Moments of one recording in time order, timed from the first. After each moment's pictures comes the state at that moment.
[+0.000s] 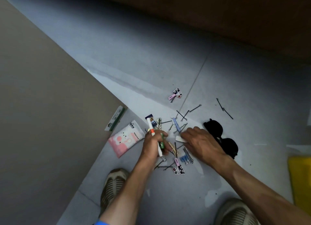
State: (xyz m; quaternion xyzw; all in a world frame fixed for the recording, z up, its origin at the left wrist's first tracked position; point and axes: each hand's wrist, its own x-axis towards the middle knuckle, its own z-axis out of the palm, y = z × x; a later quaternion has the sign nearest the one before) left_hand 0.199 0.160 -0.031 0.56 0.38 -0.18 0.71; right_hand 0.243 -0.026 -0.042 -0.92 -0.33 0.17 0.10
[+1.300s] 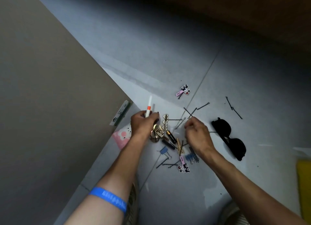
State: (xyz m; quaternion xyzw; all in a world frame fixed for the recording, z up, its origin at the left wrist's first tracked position) left_hand 0.247 0.210 -0.038 0.67 0.45 -0.08 0.58; right_hand 0.248 0.029 -0.038 -0.84 0.11 0.25 0.46
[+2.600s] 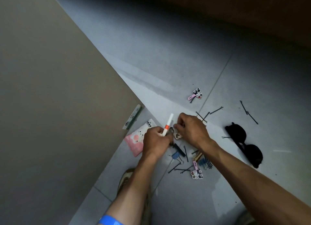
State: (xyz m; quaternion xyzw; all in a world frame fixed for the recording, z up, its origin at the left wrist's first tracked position) left_hand 0.213 0.208 -0.037 0.79 0.37 -0.16 0.46; right_hand 0.281 0.073 -0.061 -0.92 -0.13 0.21 0.29
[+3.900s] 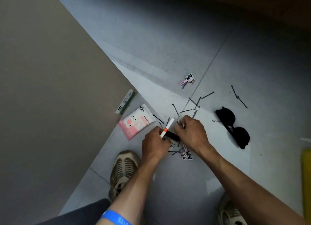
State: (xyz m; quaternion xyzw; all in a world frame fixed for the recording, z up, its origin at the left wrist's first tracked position) left_hand 0.160 0.174 -0.041 0.86 0.32 -0.20 0.35; right_hand 0.223 0.041 -0.048 -0.92 -0.02 0.25 0.31
